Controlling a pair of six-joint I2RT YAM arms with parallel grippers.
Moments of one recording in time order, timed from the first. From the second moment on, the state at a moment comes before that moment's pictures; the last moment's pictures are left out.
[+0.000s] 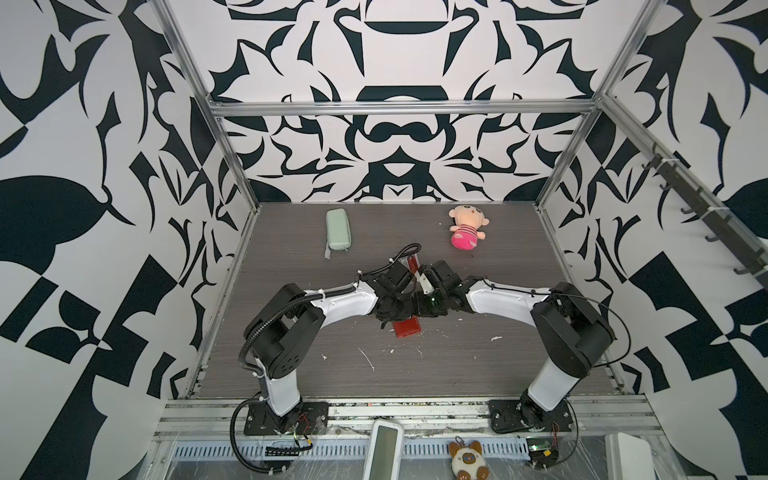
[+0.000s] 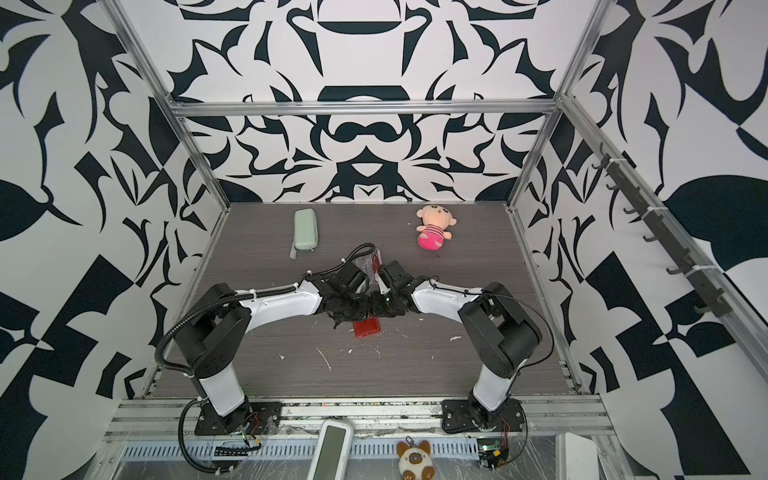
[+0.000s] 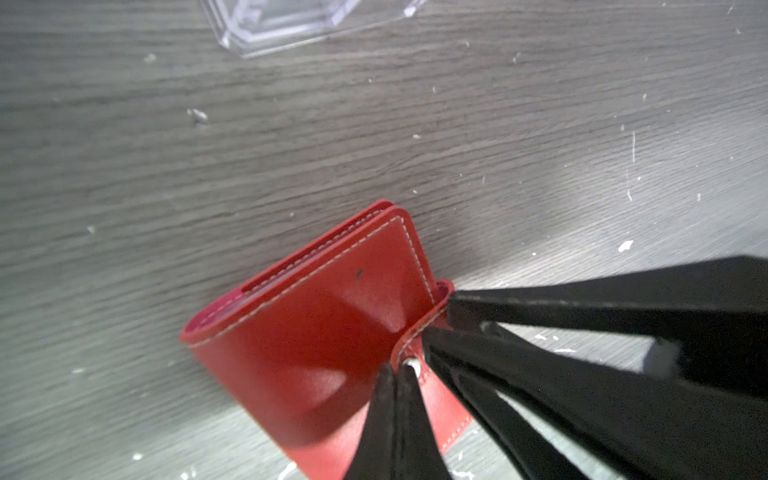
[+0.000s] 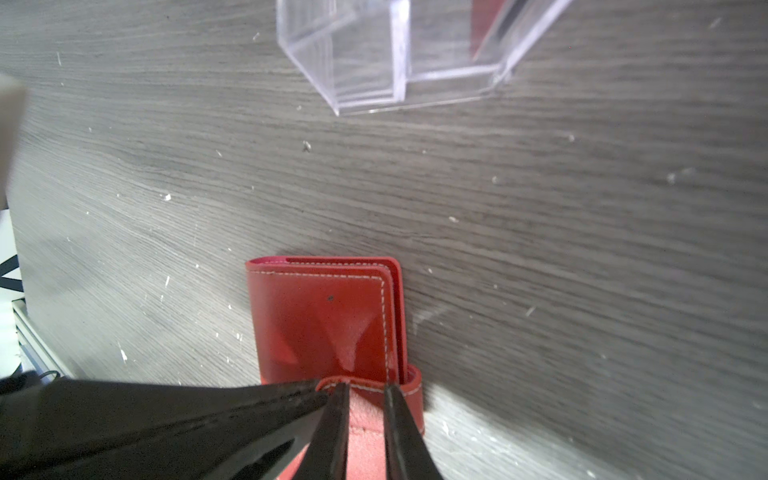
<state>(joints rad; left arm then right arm) -0.84 1.79 1.09 -0.42 0.17 -0.71 0.66 1.71 0.93 -0.27 -0.31 0.61</state>
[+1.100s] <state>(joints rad) -0.83 1.82 1.12 -0.46 0.18 -0.71 0.67 1.75 0.98 -0.34 -0.27 0.58</state>
